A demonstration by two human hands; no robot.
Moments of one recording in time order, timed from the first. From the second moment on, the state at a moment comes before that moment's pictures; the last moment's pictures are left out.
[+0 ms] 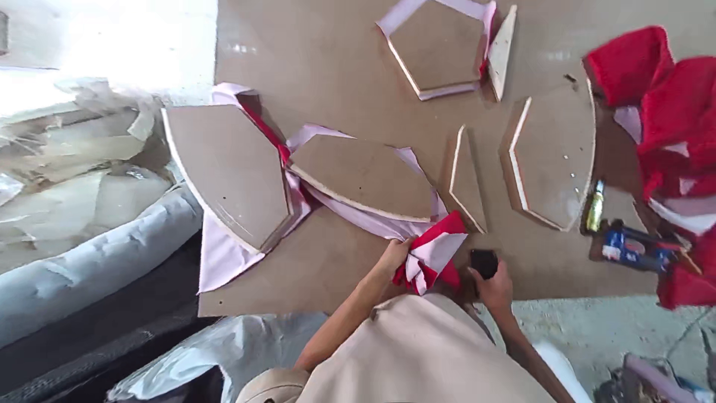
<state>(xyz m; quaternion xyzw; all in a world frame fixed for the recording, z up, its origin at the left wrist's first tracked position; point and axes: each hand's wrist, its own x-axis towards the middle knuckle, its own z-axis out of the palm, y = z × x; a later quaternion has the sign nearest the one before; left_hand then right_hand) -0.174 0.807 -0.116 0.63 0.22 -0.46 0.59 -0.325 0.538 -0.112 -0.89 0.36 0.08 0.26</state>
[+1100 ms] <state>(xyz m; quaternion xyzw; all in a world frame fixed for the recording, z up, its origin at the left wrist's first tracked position) -0.278 0.773 -0.113 0.73 0.43 -0.12 0.51 -0.178 0.522 -0.084 -0.75 0.19 0.28 0.57</state>
